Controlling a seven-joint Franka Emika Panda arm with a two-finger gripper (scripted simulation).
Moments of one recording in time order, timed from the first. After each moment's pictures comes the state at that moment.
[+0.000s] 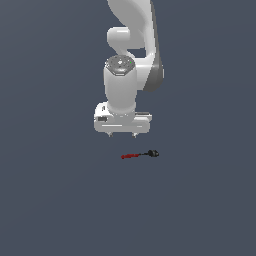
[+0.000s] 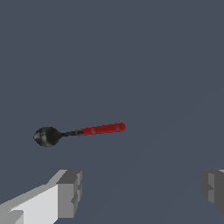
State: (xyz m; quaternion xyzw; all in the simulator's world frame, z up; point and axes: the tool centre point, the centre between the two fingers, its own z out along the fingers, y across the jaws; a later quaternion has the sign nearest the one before) arm -0.004 -0.022 0.176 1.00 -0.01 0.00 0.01
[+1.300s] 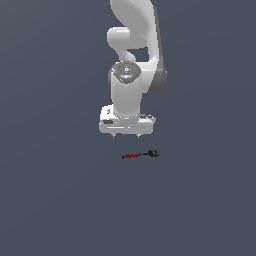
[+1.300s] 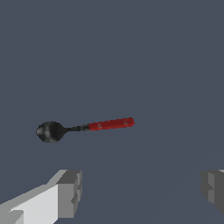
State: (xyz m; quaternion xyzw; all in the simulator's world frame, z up) arm -0.010 -0.007 0.161 1.00 -0.01 -0.02 0.01
